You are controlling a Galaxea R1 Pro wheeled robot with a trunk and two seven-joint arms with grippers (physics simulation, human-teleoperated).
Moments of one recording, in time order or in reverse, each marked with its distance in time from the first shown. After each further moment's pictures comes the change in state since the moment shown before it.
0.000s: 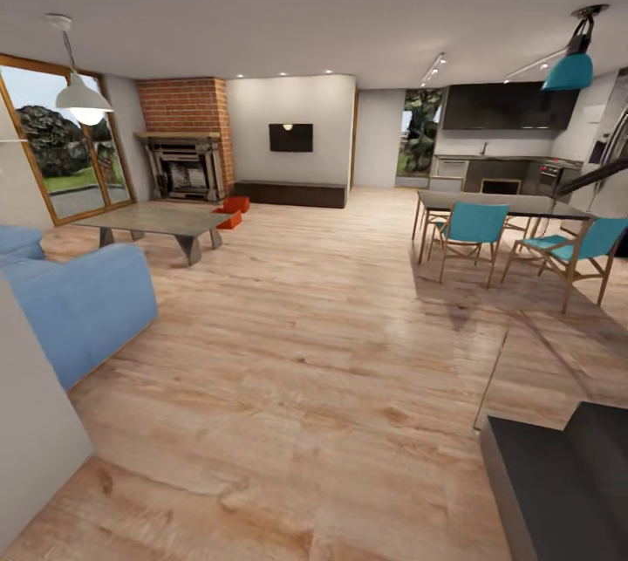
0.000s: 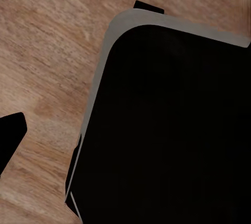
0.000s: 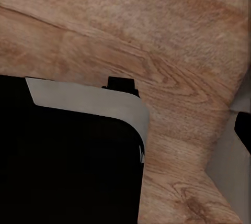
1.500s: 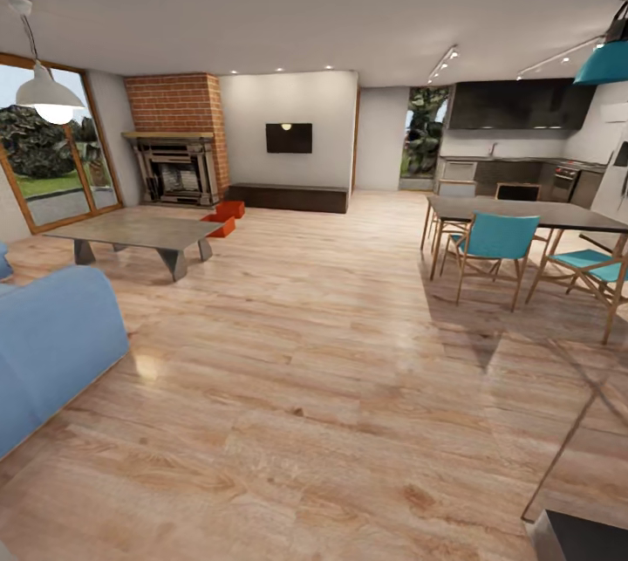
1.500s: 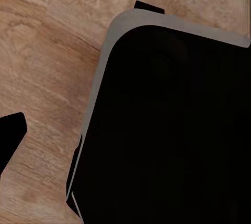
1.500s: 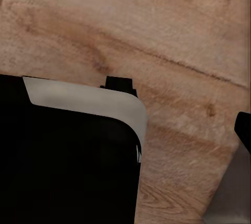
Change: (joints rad) left arm 0.000 0.002 0.000 -0.002 -0.002 0.004 -0.002; right arm 0.000 -0.004 0.001 0.000 0.004 0.000 0.002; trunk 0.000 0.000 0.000
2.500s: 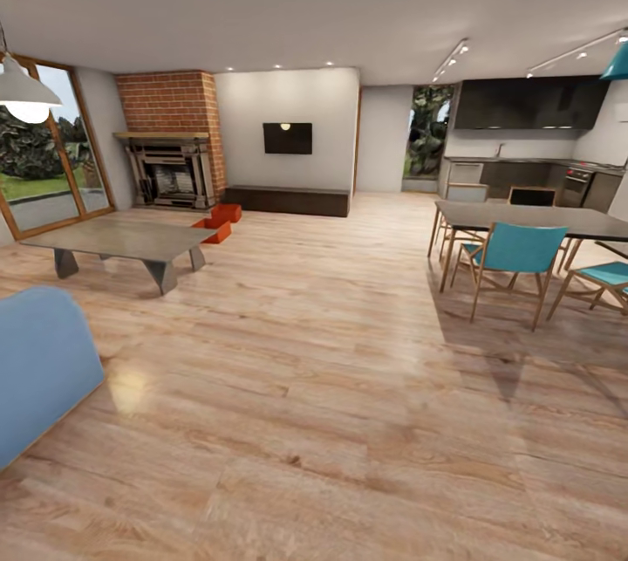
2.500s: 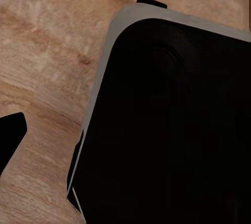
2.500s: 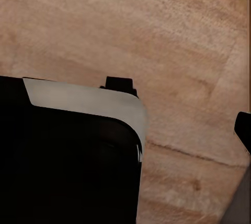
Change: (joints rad) left arm 0.000 0.001 0.002 0.014 0.006 -0.003 0.002; right arm 0.000 0.000 -0.007 0.004 -0.007 -0.006 0.000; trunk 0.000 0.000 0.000
